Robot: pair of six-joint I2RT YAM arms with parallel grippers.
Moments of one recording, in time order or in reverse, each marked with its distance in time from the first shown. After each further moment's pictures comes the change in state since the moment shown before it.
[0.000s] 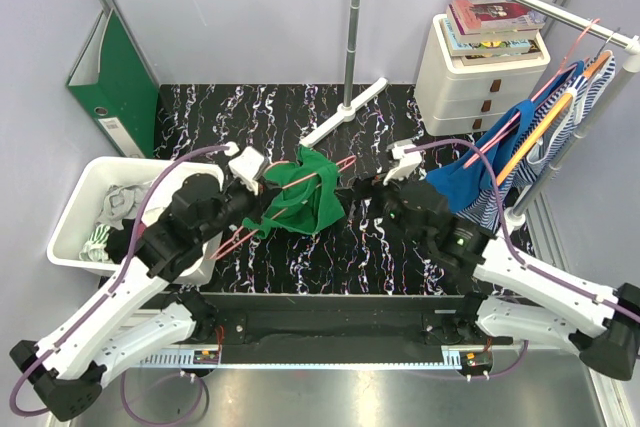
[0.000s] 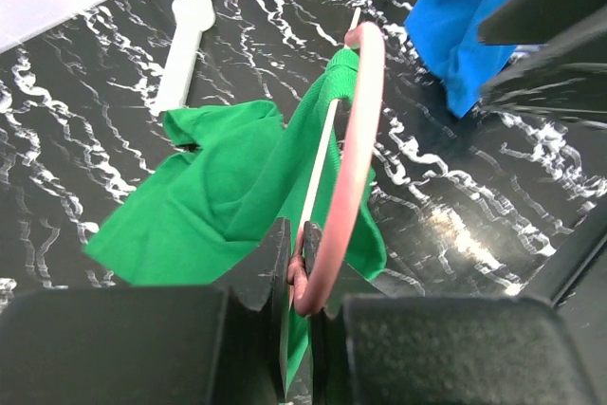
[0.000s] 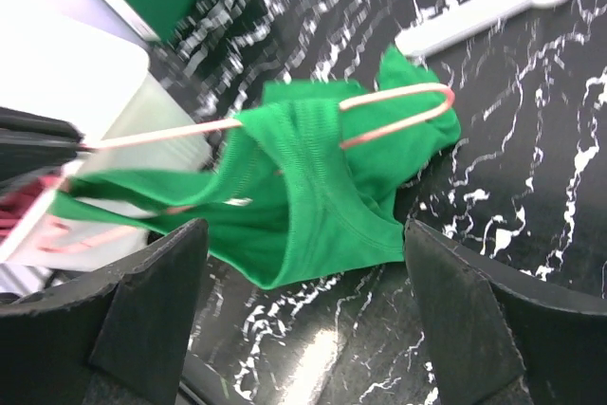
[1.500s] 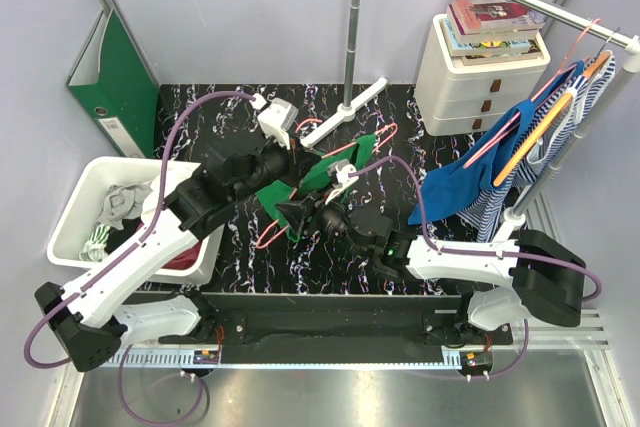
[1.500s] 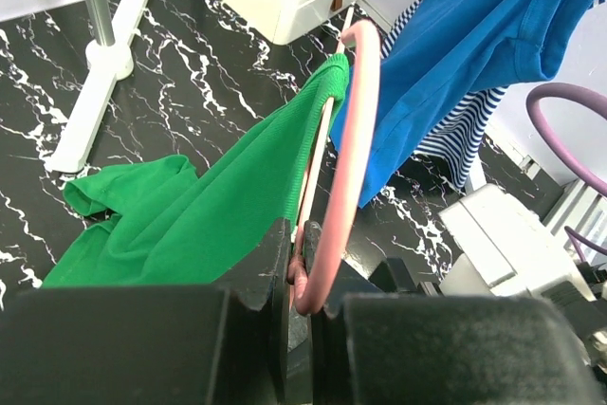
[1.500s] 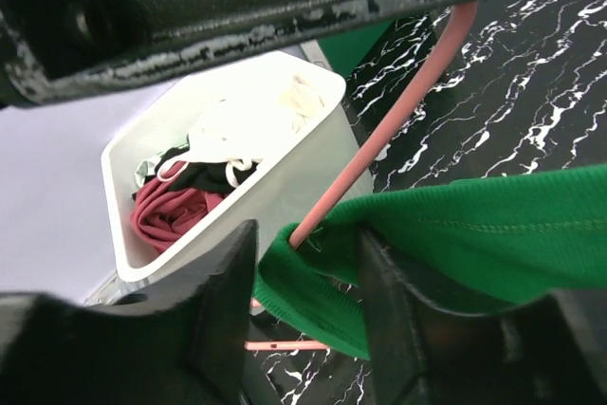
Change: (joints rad) left arm -0.079 0.360 0.323 0.077 -0.011 -0.285; right arm 0.202 0.391 -0.078 0.794 -0.056 0.016
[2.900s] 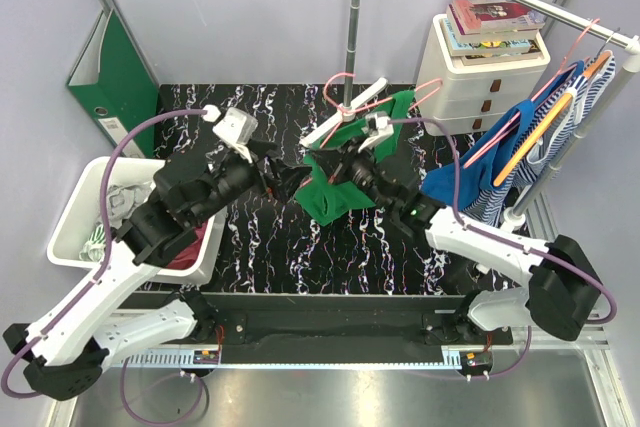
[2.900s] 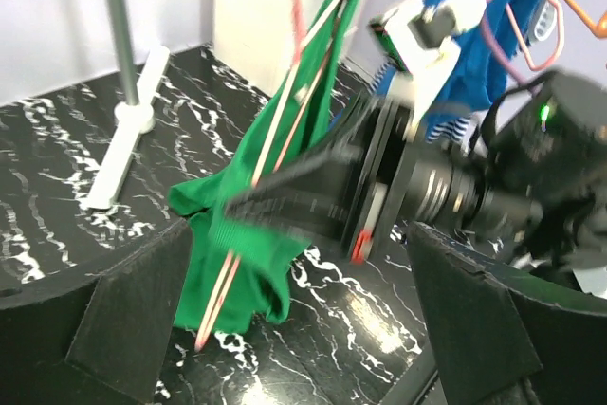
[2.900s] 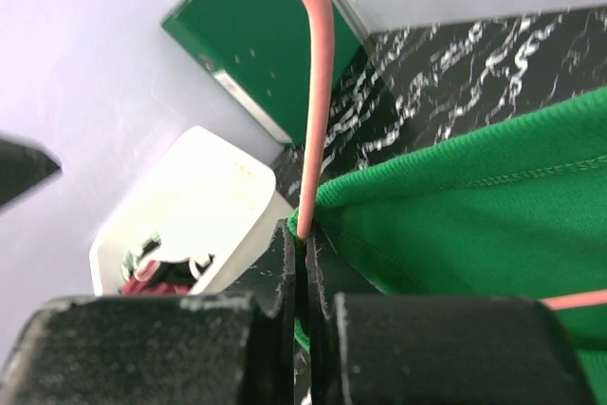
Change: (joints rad) left arm -0.003 -0.200 -0.023 -0.031 -0.008 0.048; right arm -0.288 -0.064 0.109 -0.183 -0.148 0.134
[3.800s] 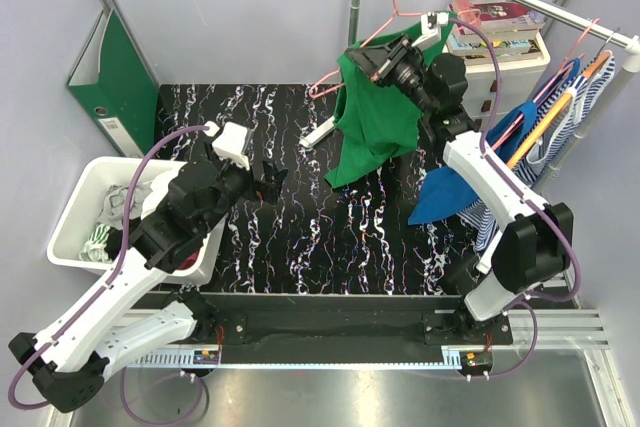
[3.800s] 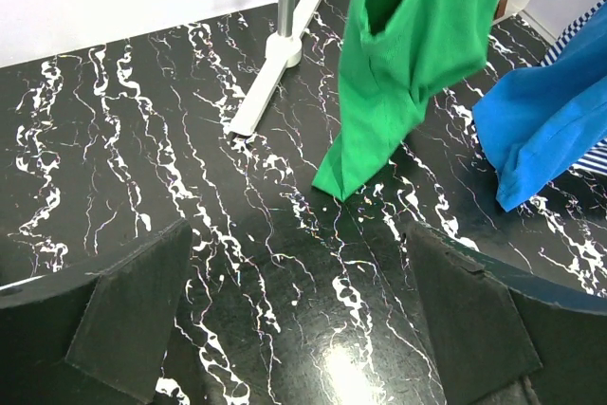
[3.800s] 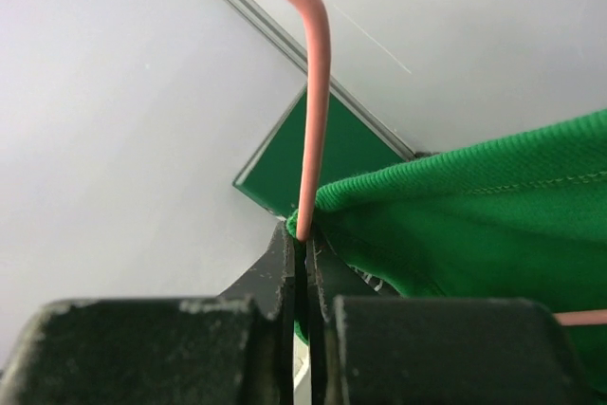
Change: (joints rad) left arm 0.069 -0.077 -0.178 -0.029 -0.245 0.103; right arm -0.495 0.264 0.581 -0.141 -0.485 0.292
